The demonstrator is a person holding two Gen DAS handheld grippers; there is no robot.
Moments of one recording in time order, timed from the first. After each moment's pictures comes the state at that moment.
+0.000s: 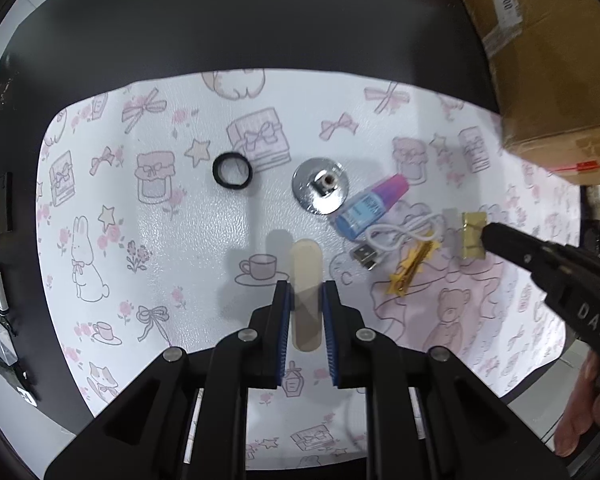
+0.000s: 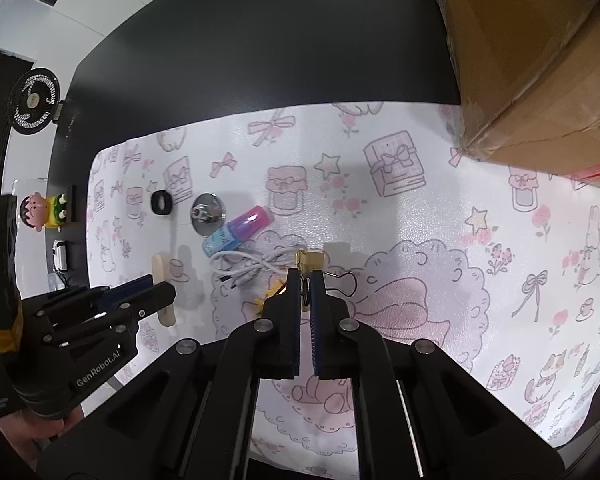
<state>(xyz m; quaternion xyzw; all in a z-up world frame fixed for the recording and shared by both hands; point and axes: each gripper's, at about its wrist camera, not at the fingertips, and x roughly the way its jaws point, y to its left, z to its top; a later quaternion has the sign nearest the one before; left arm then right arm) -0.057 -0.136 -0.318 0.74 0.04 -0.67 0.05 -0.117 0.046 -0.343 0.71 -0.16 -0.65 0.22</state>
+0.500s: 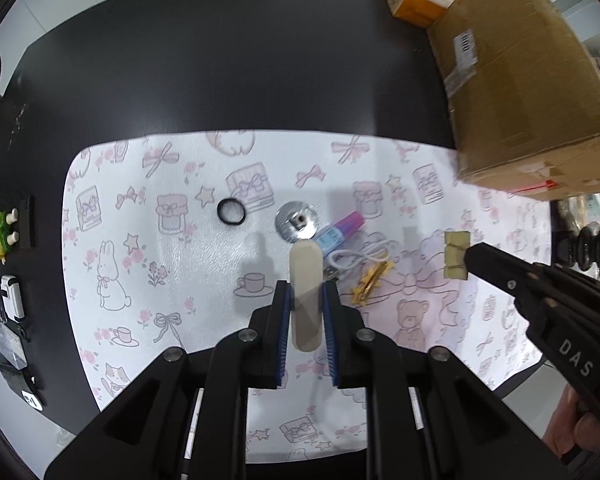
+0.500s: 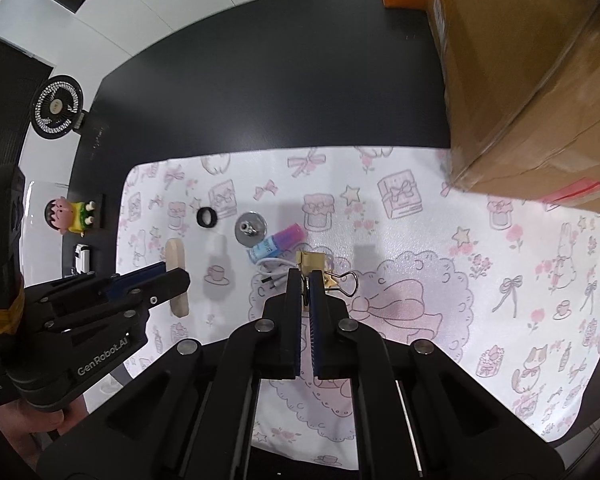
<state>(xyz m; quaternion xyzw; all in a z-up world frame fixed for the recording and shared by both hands) -0.091 -0.110 -0.257 0.70 0.04 -0.71 0.04 -0.114 0.055 -0.278 0.67 -0.16 -0.69 0.22</state>
